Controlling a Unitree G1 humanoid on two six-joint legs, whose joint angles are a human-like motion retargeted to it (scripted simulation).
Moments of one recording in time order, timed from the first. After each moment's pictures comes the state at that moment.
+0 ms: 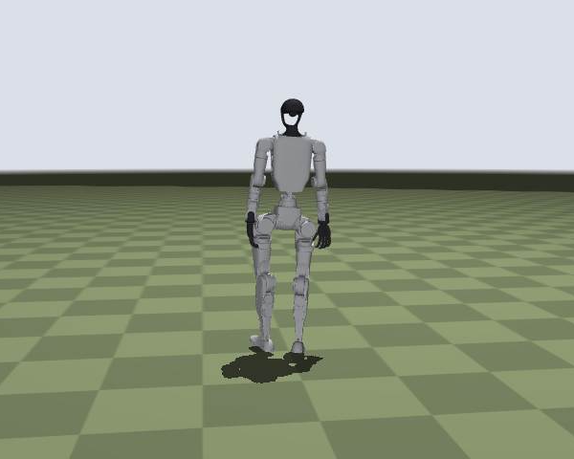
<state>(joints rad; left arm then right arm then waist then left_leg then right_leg) 0.02 0.14 -0.01 1.58 0.19 0.07 -0.15 -0.01 -0.13 0.16 1.59 -0.57 -0.01 0.06 -0.05 -0.07 -0.05 0.00 -0.06 0.27 0.01 -0.12 0.02 0.06 -0.09 -0.36 0.02 0.08 0.01</state>
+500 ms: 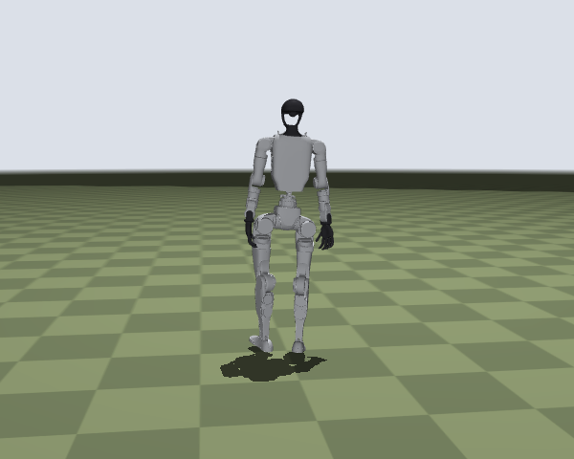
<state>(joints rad) 0.02 0.14 -0.02 1.58 0.18 0.07 -0.16 0.02 -0.15 0.10 1.57 -0.59 -0.02 0.01 -0.07 -0.05 -0.02 0.00 -0.05 0.28 0.00 -0.12 0.01 0.03 -0.09 -0.34 0.04 0.09 0.01</state>
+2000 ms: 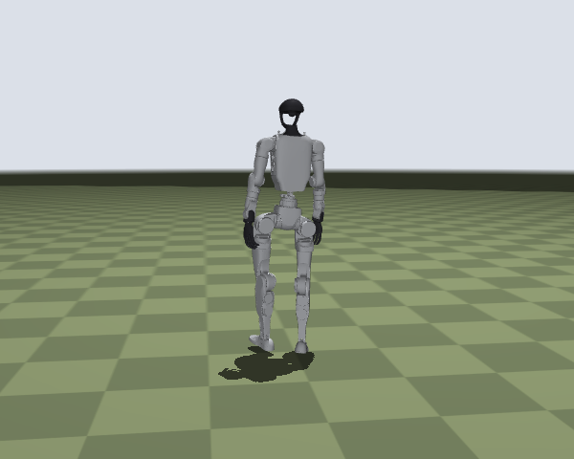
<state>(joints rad) 0.11 0.24 0.20 1.58 0.07 0.14 -0.14 -0.06 -0.14 0.11 1.45 -0.43 -0.10 0.14 0.06 -0.09 0.03 0.01 -0.08 0.26 0.03 -0.11 0.03 0.09 -0.14 -0.40 0.10 0.04 0.06</state>
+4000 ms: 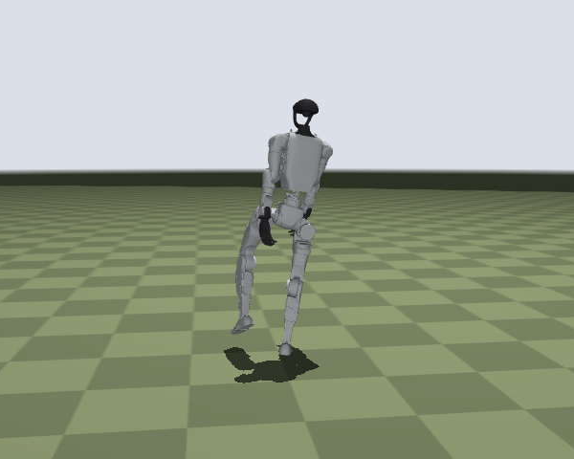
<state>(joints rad) 0.28 0.15 0.24 1.48 0.19 0.06 -0.22 -0.51 -0.10 -0.12 1.70 -0.22 -0.02 0.10 0.19 -0.13 0.11 -0.47 0.02 0.22 0.86 0.21 -0.10 0.10 -0.18 -0.35 0.04 0.04 -0.05</state>
